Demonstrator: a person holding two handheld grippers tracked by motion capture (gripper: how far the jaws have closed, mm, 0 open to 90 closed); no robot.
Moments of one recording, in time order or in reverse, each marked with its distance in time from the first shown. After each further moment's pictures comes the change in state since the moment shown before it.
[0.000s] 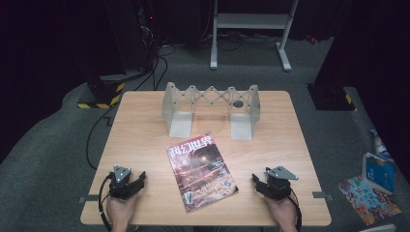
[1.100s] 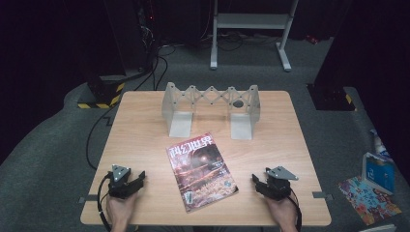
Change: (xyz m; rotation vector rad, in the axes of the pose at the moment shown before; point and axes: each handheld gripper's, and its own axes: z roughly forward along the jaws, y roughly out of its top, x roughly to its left) left arm 0.005 0.002 -0.001 0.005 -0.031 -0.032; right arm 0.000 0.000 0.000 0.000 0.005 -0.004
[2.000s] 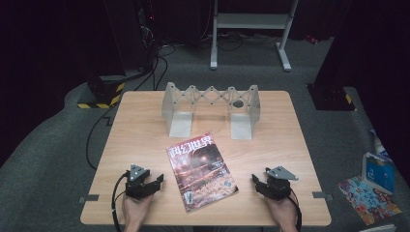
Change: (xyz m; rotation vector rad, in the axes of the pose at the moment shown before) left arm -0.053 0.009 0.008 0.033 -0.183 0.017; right arm 0.000 0.000 0.000 -0.001 0.002 -0.002
